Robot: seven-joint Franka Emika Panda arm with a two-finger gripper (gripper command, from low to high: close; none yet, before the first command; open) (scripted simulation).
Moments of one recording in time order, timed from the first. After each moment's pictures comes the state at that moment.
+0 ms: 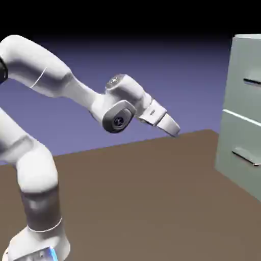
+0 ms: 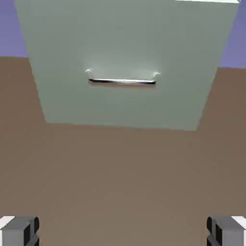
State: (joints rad) arm 0.00 -0.54 0.03 -2.79 -0.04 3.03 0.69
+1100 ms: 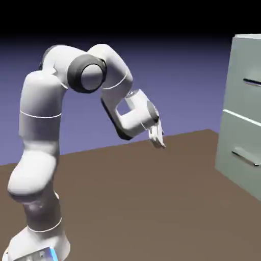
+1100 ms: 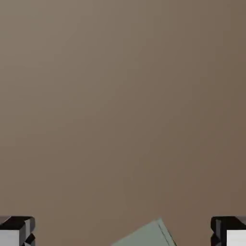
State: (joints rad) arm -0.38 0.27 0.75 -2.21 -1.16 2.83 -0.75
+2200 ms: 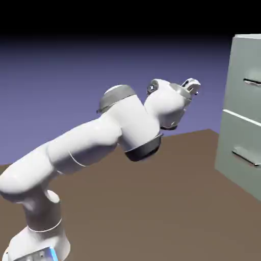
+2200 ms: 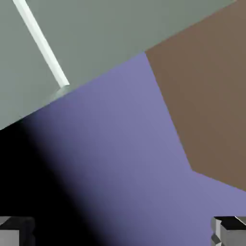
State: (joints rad) arm -0.76 1.08 1.47 -1.63 -2.27 2.64 -2.18
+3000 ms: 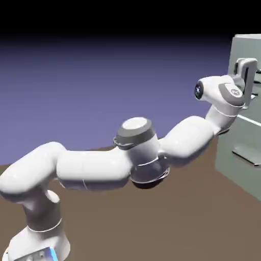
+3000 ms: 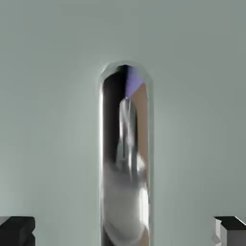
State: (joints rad) arm -0.69 1.40 1.71 -1.08 -2.62 2.69 -2.83
